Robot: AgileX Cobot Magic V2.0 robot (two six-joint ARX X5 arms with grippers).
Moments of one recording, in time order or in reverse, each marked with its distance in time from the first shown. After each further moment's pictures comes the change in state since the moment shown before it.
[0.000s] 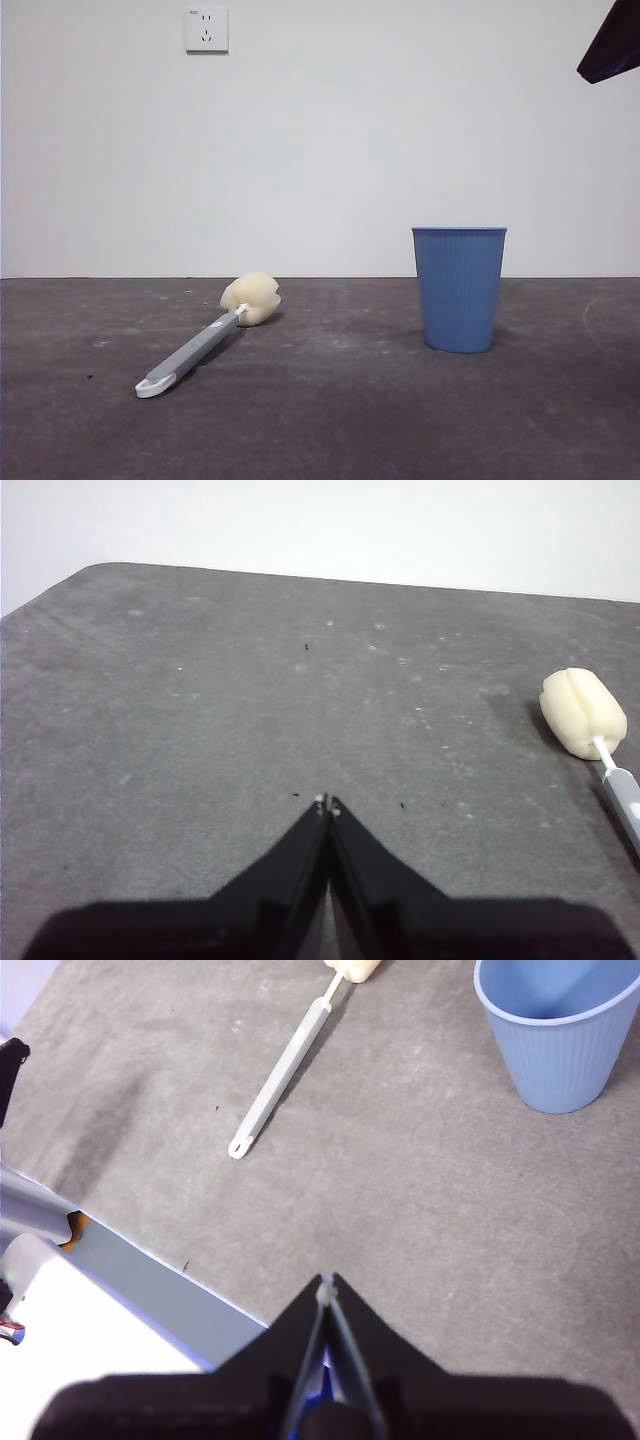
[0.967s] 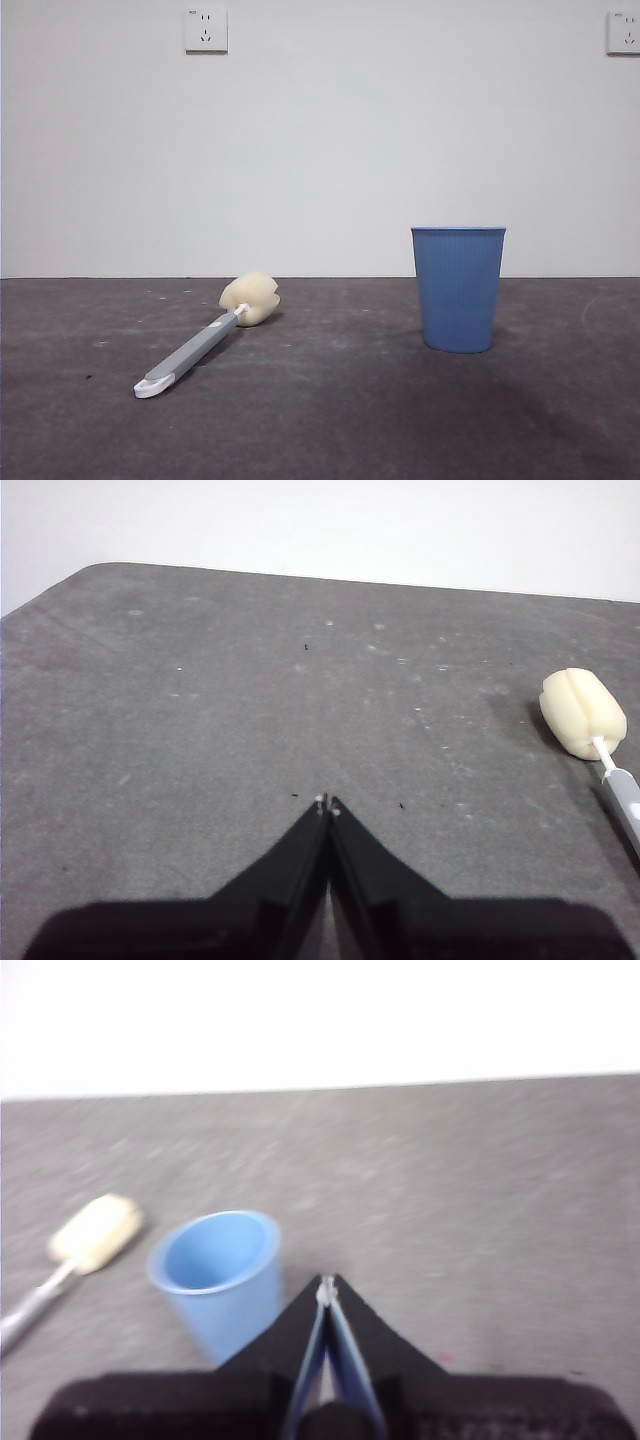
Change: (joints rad) left arm 0.001 0.000 0.000 0.000 0.000 0.000; right arm -0.421 -0.338 -0.350 0.517 0.170 -0.217
